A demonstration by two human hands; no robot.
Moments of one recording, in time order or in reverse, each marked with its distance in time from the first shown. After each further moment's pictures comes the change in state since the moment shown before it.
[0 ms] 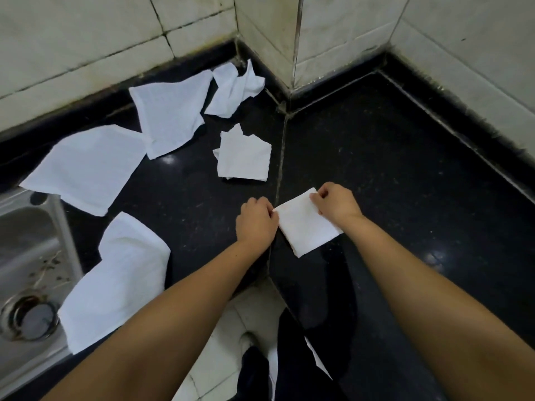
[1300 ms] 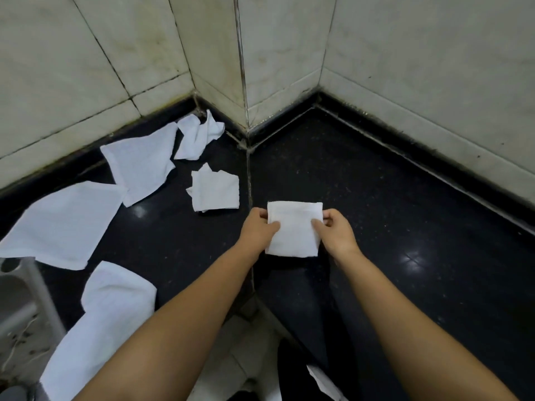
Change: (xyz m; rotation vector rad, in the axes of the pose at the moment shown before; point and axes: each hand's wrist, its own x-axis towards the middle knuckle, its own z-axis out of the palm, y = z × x) left_hand -0.012 0.052 -0.019 -0.520 -0.293 -0.042; right_hand -0.086 0.028 -0.015 0.617 0.312 0.067
